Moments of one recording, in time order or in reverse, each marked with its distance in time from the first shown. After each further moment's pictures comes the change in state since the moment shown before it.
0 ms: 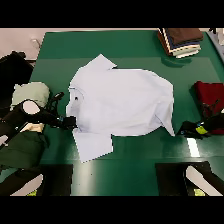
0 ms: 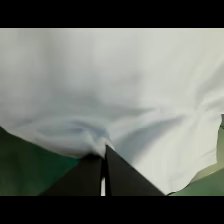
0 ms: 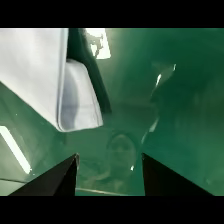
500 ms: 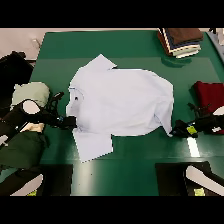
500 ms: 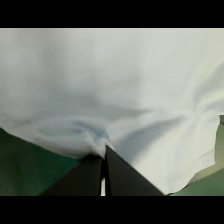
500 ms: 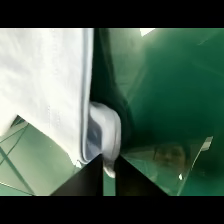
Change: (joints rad) left arm 0.000 0.000 0.002 -0.002 0.003 -0.002; right arm -0.013 -0.143 -0.059 0.181 -0.117 -0.071
